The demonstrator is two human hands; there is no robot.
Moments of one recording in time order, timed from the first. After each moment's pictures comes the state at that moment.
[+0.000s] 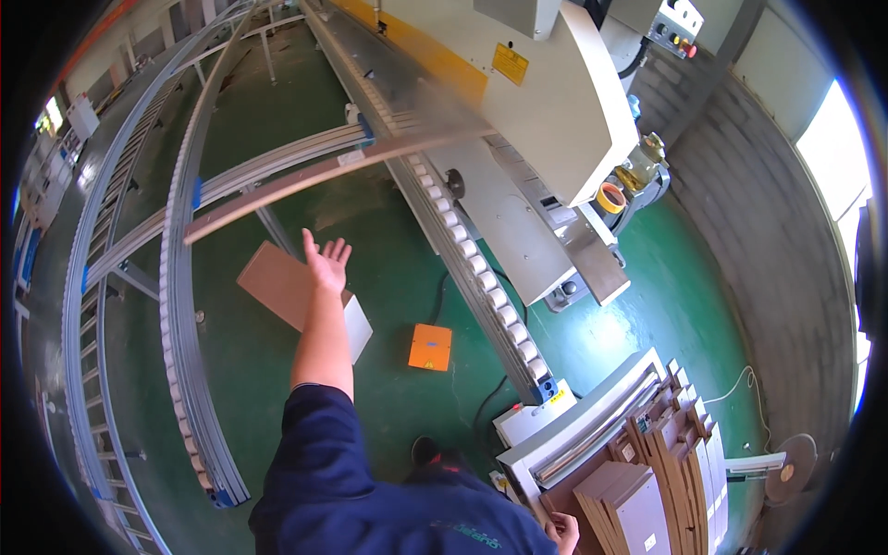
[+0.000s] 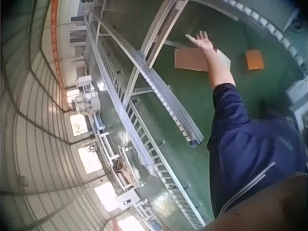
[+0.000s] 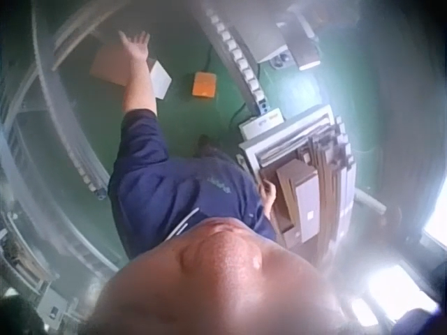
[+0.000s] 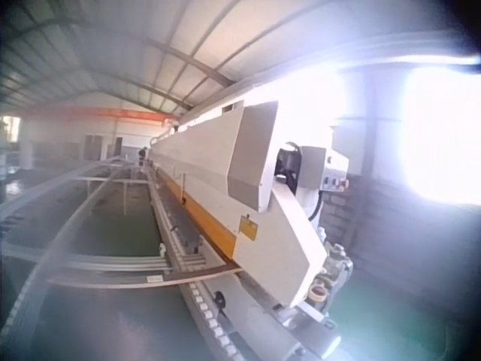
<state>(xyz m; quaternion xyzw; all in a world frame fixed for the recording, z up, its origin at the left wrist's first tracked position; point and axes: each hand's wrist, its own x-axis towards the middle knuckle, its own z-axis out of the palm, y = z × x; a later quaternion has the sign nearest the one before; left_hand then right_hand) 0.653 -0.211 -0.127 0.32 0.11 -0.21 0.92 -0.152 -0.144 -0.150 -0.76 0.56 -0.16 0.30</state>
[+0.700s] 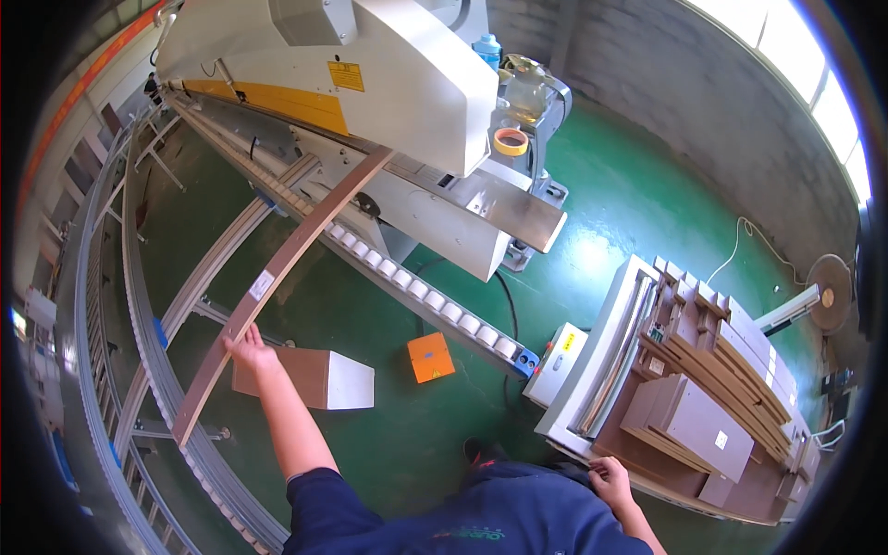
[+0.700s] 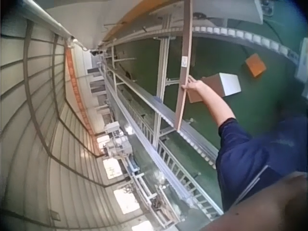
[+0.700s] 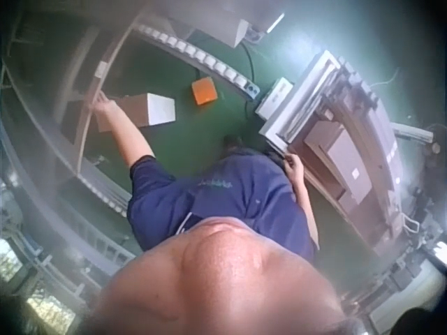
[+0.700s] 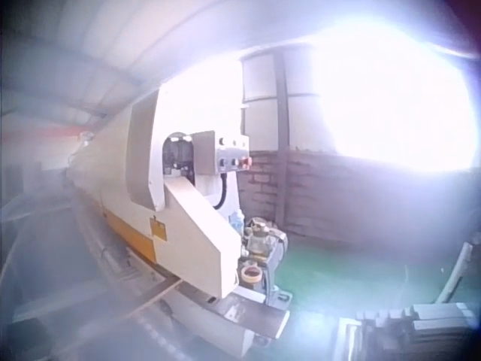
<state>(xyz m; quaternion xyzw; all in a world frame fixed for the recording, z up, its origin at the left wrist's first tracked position) 0.693 -0.183 -0.082 0.41 0.14 0.01 0.90 -0.066 -0.162 -0.082 -0.64 0.63 -0.14 0.42</state>
